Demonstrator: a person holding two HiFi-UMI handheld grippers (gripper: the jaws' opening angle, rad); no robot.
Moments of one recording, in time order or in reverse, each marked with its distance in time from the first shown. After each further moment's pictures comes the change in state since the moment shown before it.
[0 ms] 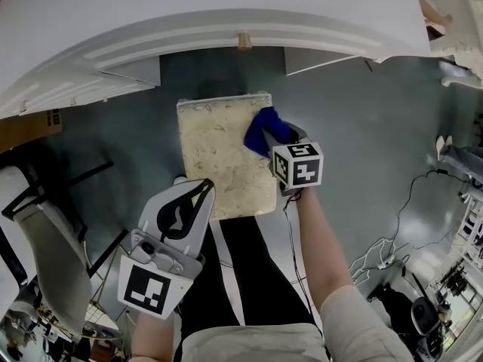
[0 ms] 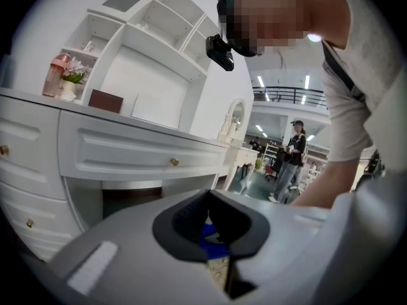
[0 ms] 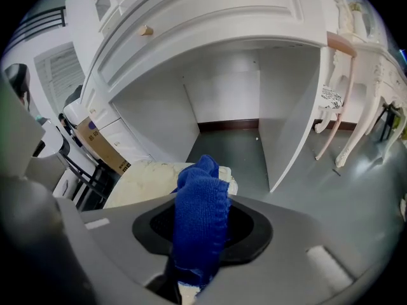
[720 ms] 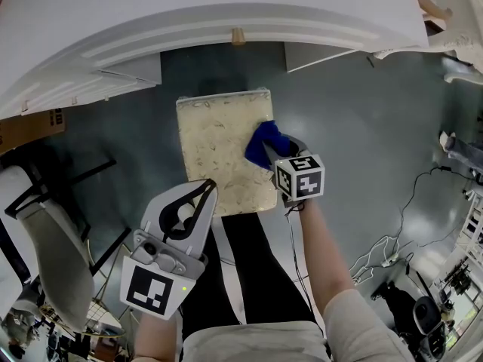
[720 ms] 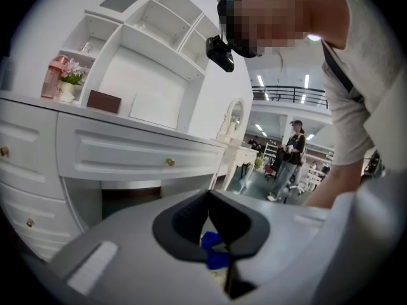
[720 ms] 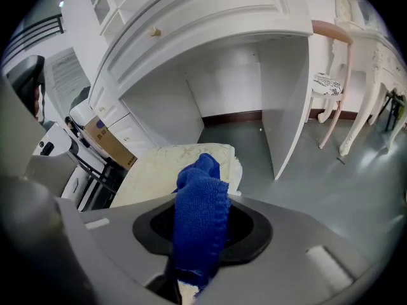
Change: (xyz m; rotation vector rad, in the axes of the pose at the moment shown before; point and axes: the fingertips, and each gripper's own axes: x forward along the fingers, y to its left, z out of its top) left arm 0.001 -0.013 0.002 -0.003 -0.002 0.002; right arm -0.018 0.011 -0.042 0.023 0.036 0.062
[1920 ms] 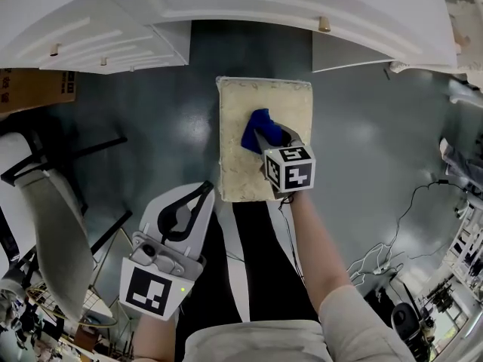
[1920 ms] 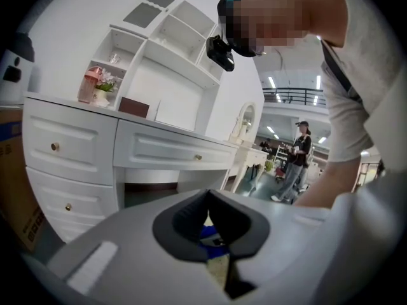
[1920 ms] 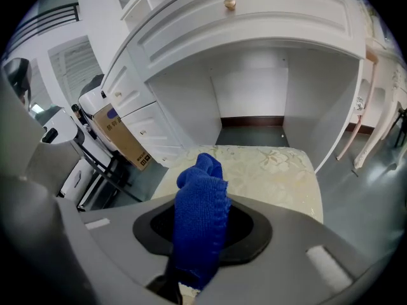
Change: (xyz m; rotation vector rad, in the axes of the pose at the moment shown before) left arm -0.112 0.045 -0.037 -0.047 -0.007 0.101; right arm 0.045 0.126 0.012 -0.092 -0.015 0.021
